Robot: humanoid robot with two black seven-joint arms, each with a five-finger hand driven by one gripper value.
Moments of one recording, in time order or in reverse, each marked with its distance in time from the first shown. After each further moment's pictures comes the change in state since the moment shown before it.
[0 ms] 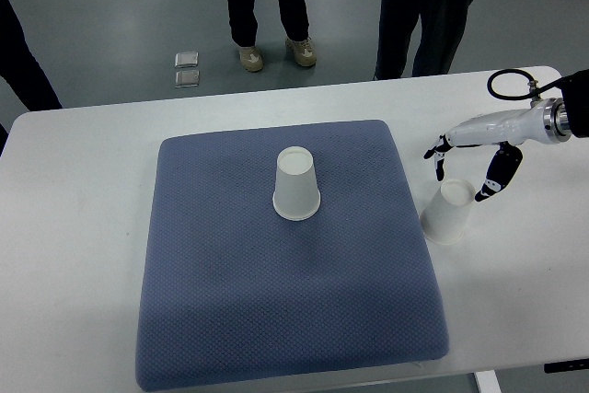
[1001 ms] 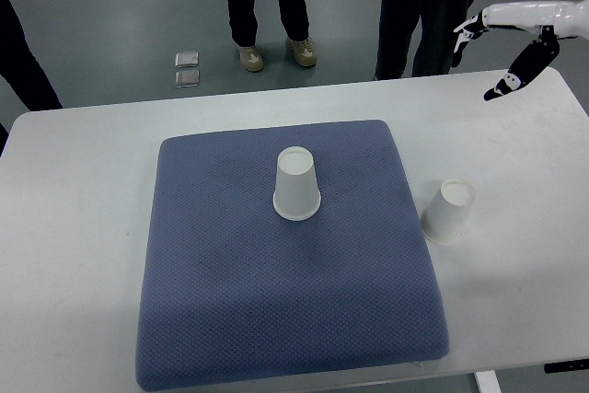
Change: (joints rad) left arm 0.000 0.000 0.000 0.000 0.000 0.000 0.000; right arm 0.081 -0.063 0.203 -0.117 0.182 0.089 0.001
